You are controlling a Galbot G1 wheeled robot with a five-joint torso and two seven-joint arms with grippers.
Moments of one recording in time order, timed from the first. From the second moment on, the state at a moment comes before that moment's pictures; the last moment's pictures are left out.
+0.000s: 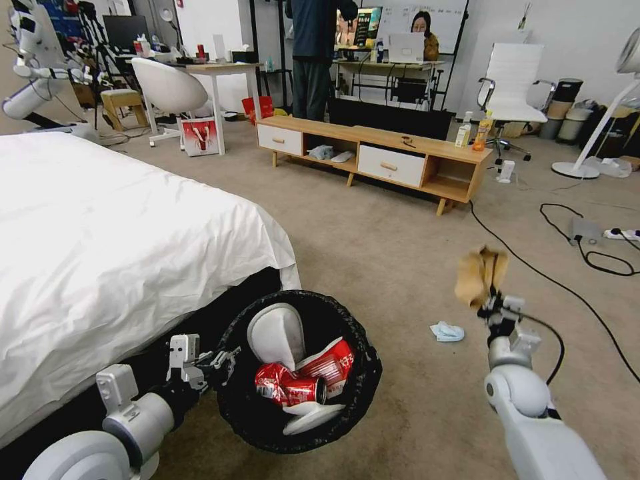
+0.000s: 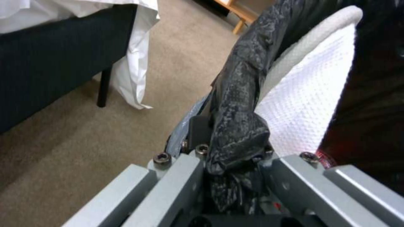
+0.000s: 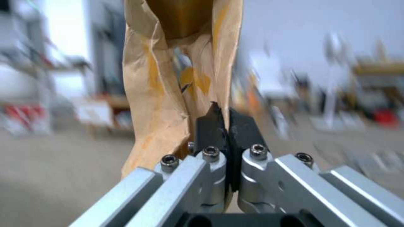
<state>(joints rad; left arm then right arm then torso) 1.49 -1.06 -0.66 -2.32 -1.02 0.61 -0.08 -0.95 1.17 0.50 1.66 0.34 0.13 0.21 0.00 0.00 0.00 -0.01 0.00</state>
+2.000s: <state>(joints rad) 1.39 -1.00 -0.63 -2.30 -1.21 0.67 -0.25 -0.90 0.76 -0.02 1.99 0.55 0.28 -0.29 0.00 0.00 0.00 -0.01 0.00</state>
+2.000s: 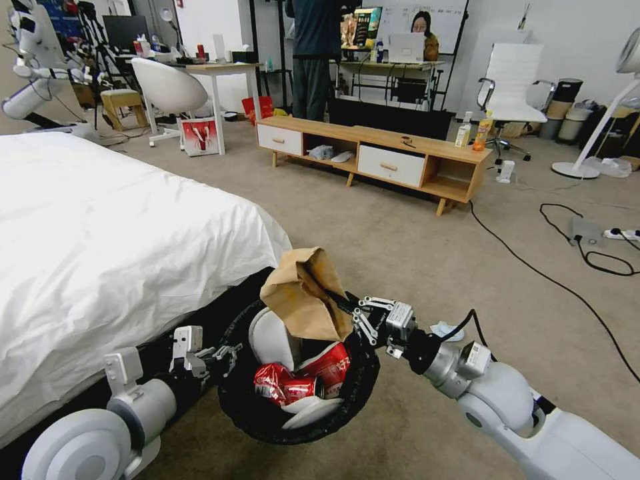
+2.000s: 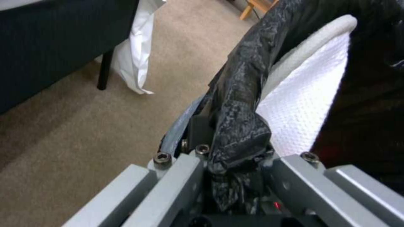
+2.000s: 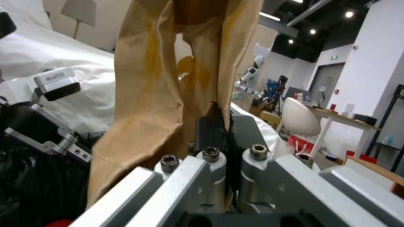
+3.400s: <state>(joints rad) 1.29 -1.00 -0.58 -2.18 -1.26 0.66 -0.34 -0.85 0.78 -0.02 1.96 0.54 0.28 -0.24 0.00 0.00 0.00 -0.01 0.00</state>
